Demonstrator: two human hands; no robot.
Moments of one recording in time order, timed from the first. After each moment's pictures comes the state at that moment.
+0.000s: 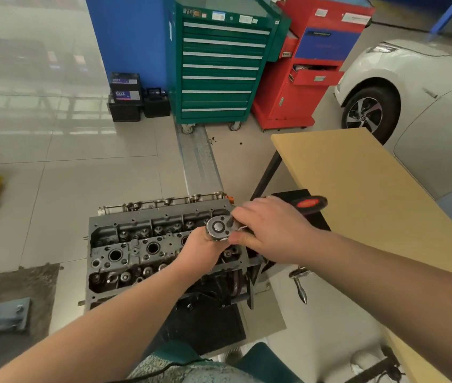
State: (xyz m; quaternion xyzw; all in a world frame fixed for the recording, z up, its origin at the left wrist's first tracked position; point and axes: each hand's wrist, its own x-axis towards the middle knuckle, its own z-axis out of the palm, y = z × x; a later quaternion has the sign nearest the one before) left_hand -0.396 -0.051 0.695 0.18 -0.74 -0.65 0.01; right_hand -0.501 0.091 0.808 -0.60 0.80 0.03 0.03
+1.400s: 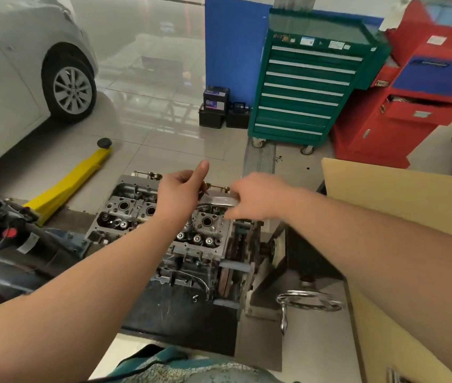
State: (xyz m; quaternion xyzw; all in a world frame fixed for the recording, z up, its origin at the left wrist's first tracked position) left_hand -0.429 0.008 0.767 0.43 -0.64 -0.54 0.33; right_hand -0.600 0.100 0.810 -0.67 0.73 0.05 0.13
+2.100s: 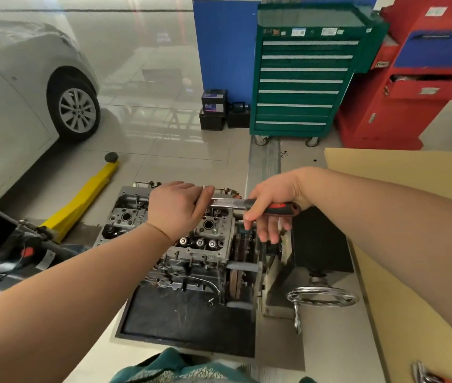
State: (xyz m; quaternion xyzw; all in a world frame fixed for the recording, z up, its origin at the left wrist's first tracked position) left_hand -0.422 0.001 0.760 0.22 -0.92 0.04 0.32; right_hand -0.667 0.117 0.810 -0.39 0.55 -0.06 0.74
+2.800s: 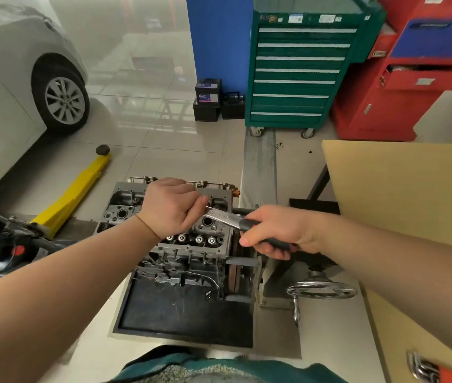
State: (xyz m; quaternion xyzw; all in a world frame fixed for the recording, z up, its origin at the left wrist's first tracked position) left_hand -0.410 -0.022 0.760 0.03 -0.94 0.01 0.35; right_hand -0.605 0.175 0.798 -0.40 0.61 -0.23 0.64
